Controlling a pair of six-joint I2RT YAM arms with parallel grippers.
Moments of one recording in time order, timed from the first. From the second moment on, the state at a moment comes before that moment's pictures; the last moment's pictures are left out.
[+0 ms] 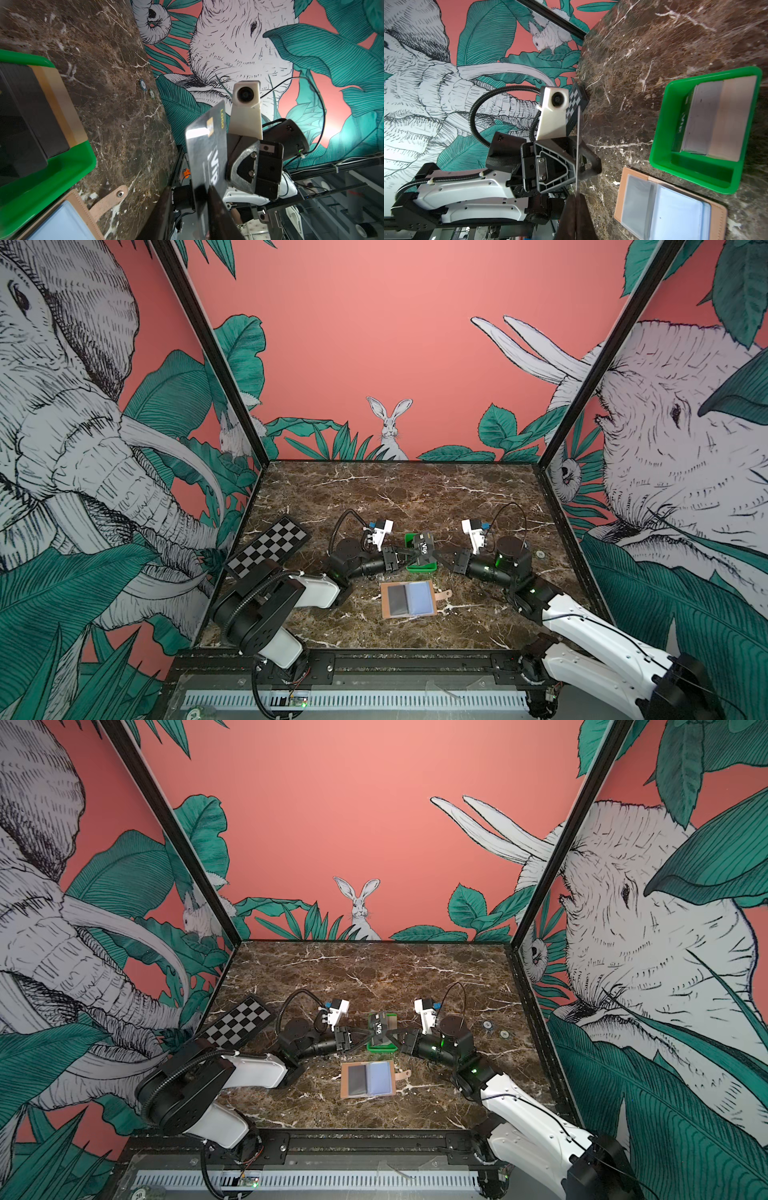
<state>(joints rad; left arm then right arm) -0.69 1.56 0.42 1.16 0.71 -1.26 0.61 0.92 0.47 0.18 -0.52 0.98</state>
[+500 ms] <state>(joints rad) -0.69 1.51 0.44 1.20 0.72 -1.30 0.60 0.89 0.47 0.17 -0.48 0.99</state>
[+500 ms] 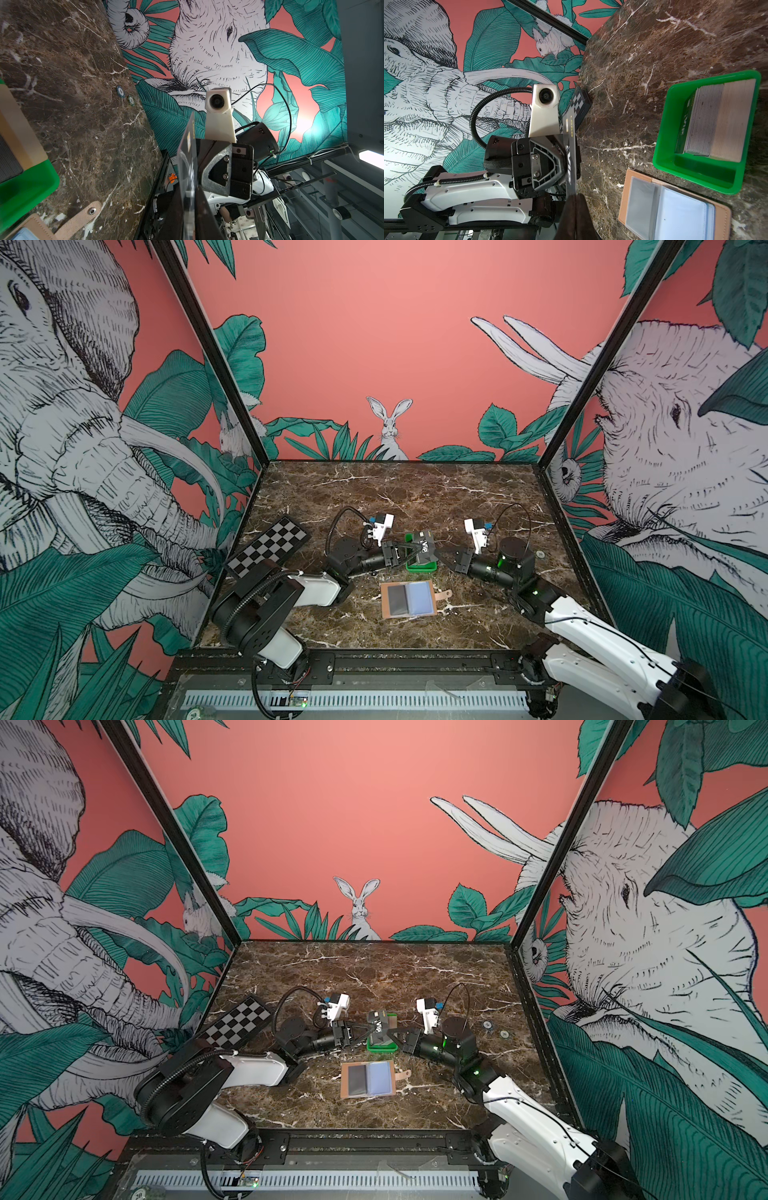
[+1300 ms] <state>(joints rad) -0.69 1.21 0.31 0.69 0.68 -1.04 0.81 0.81 0.47 -0.25 -0.13 0.78</state>
